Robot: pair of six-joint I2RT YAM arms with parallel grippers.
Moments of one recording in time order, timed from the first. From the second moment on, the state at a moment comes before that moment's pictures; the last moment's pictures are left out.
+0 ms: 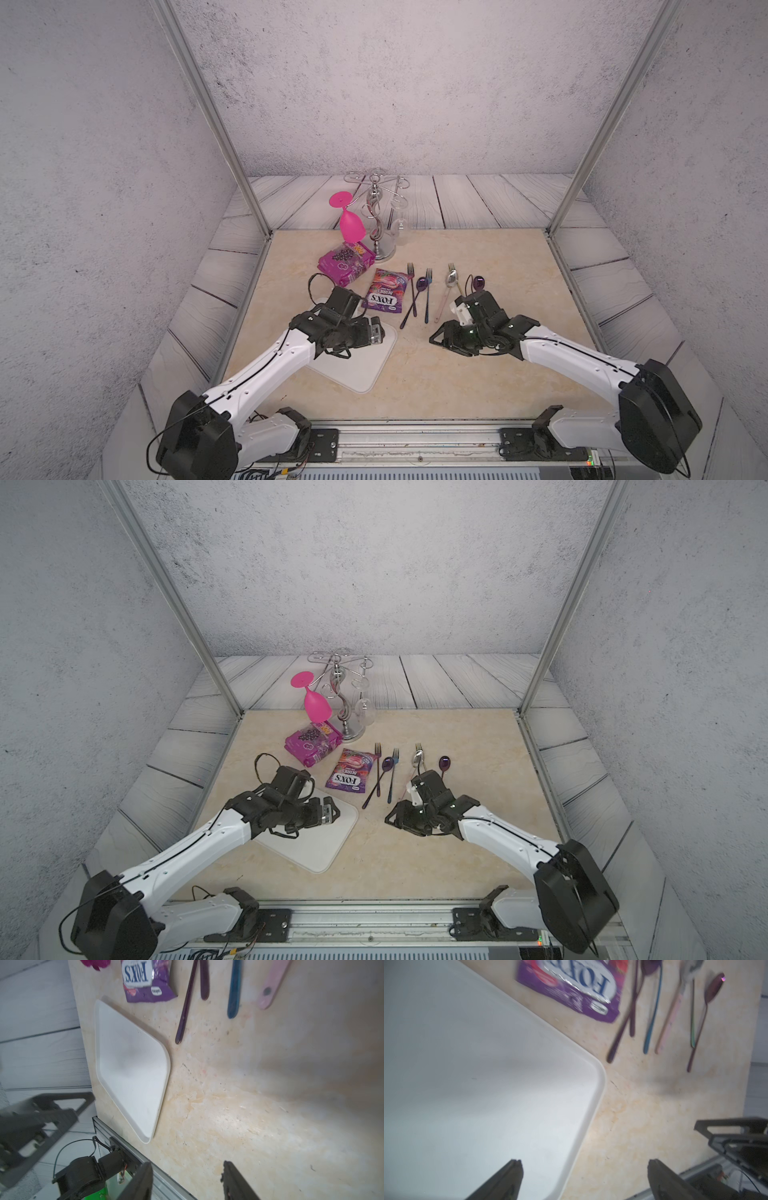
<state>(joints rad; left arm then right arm) -0.51 1.13 0.82 -0.72 0.12 -0.65 0.68 1.34 0.76 -0.38 -0.43 0.87</state>
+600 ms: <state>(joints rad) -0.45 0.82 0.89 -0.90 -0.35 -0.52 0.95 1.81 1.10 -0.31 -0.27 1.11</state>
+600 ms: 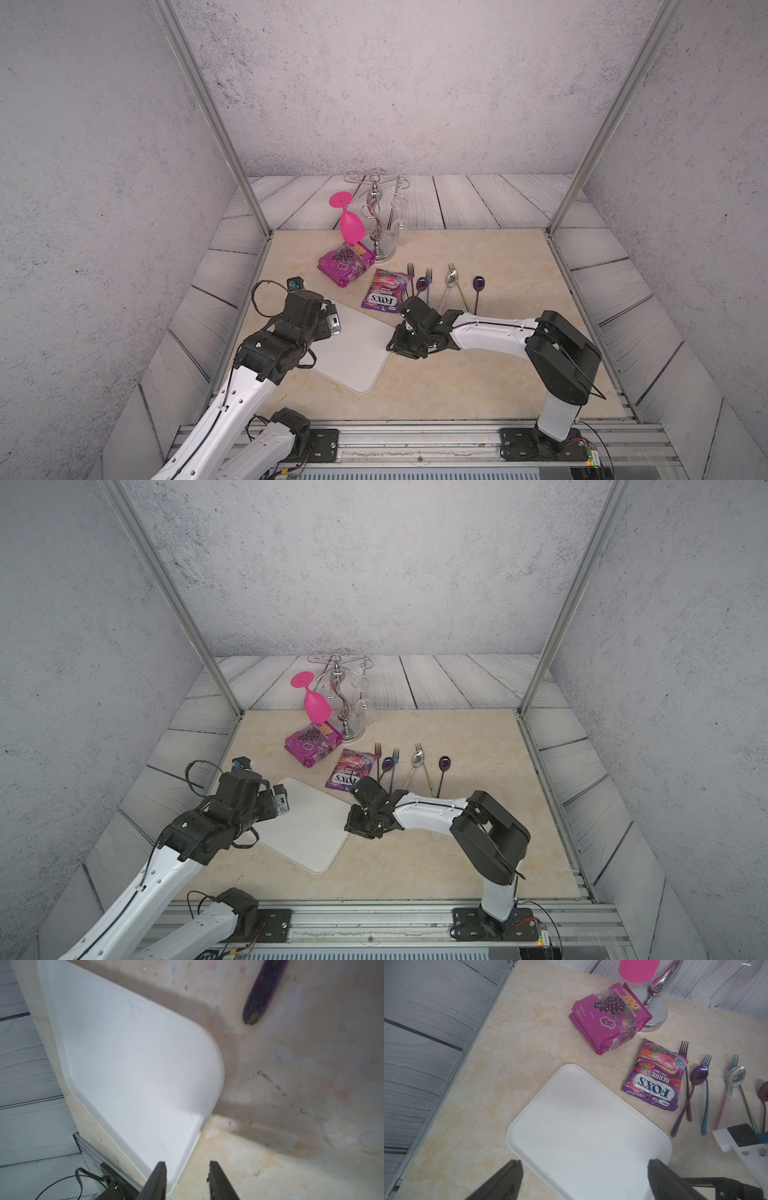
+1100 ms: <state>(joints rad) -0.45 0.74 0.87 -0.93 -0.37 -0.49 0.96 1.93 1.17 -0.32 -0.26 1.16</state>
